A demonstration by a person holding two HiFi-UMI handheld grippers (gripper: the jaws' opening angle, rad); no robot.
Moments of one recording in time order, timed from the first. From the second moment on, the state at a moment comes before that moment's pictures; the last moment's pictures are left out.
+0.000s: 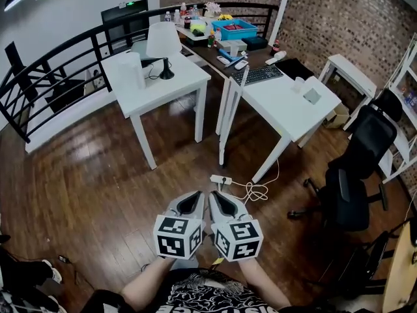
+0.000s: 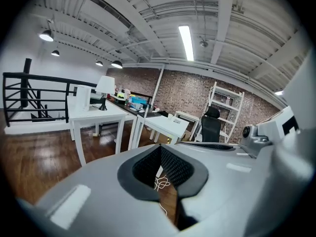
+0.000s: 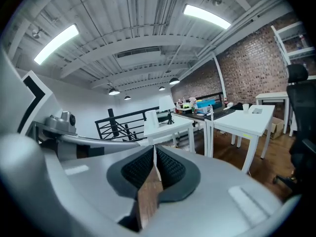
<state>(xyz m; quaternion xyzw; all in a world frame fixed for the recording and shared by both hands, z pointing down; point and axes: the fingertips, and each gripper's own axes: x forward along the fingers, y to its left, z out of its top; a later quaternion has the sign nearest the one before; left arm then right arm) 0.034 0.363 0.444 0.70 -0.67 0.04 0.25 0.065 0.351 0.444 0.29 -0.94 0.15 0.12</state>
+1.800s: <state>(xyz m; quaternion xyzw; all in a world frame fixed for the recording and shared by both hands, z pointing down) -0.041 0.019 0.441 0.74 -0.64 0.06 0.22 -0.013 0.002 0.436 0.34 -0.92 0.16 0.07</state>
